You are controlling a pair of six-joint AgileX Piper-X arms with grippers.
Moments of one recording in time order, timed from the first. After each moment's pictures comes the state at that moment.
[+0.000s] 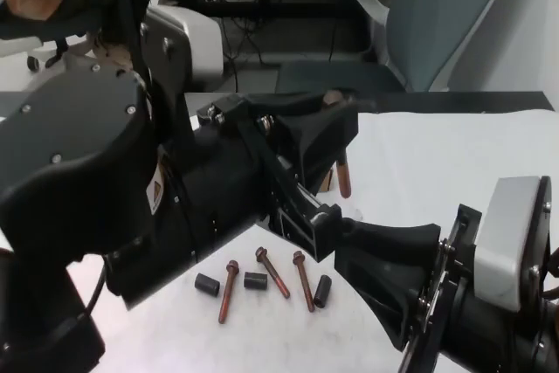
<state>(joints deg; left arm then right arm) -48.0 58.7 -32.5 -22.8 9.4 -15.8 50.2 45.8 -17.6 -17.6 -2.2 2.0</state>
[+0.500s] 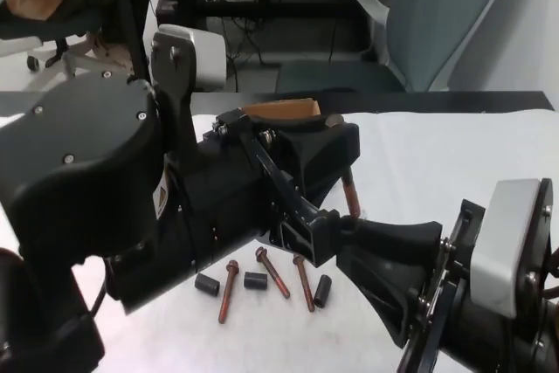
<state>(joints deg) -48.0 58.7 -32.5 -20.2 11.7 -20.6 50.2 45.8 -17.6 -17.2 -0.6 0.0</state>
